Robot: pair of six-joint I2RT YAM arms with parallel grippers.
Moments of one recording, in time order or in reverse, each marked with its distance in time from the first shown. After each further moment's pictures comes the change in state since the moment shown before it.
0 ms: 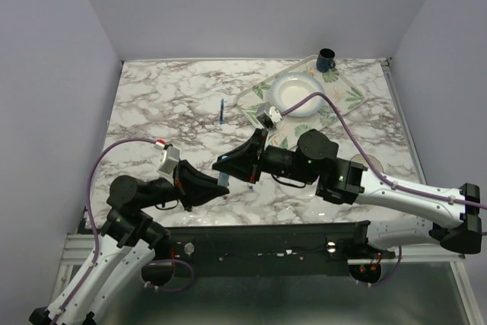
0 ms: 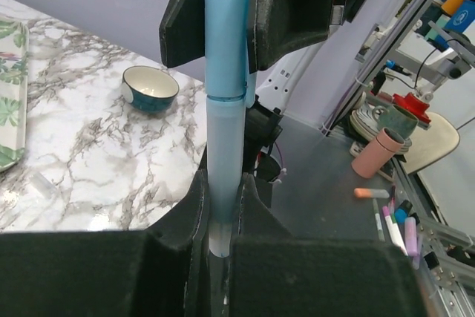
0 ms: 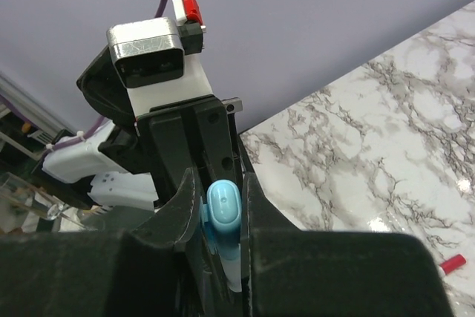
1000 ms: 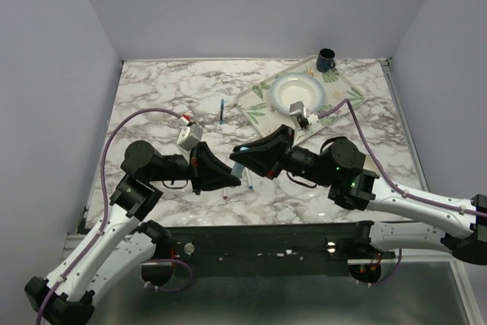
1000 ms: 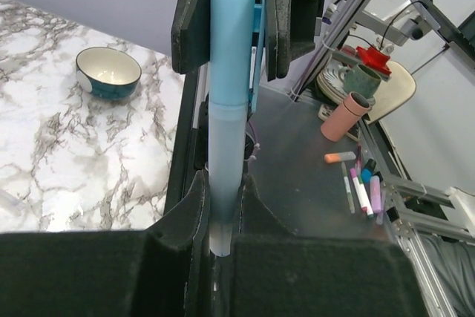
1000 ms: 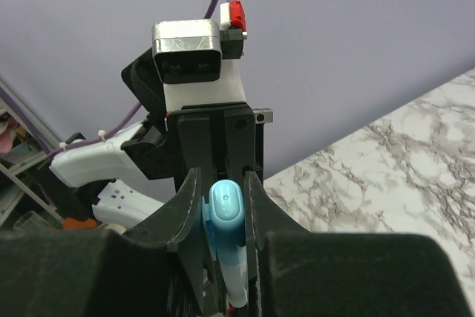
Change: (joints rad) left arm -0.015 0.346 0.203 0.055 0.176 0.018; right arm -0.054 -0.129 -0.212 0.259 -0.024 0.031
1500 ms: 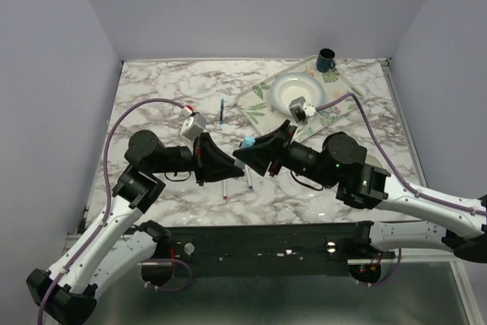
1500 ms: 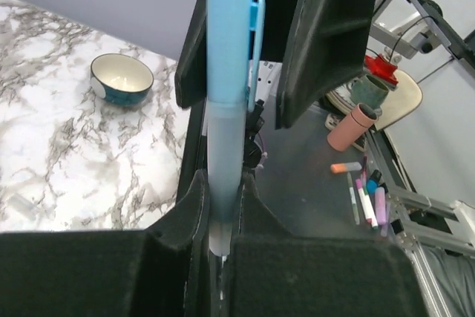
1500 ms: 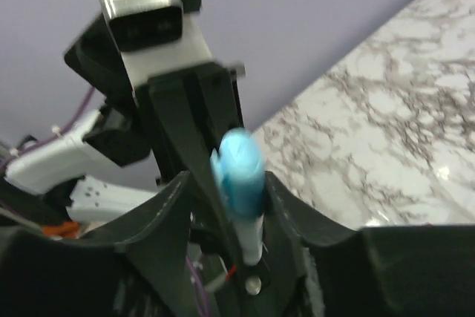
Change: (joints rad) left arm 0.014 0.095 0.089 -0.035 0.033 0.022; right arm 0.022 -0.032 0.121 -0.218 0.181 0.032
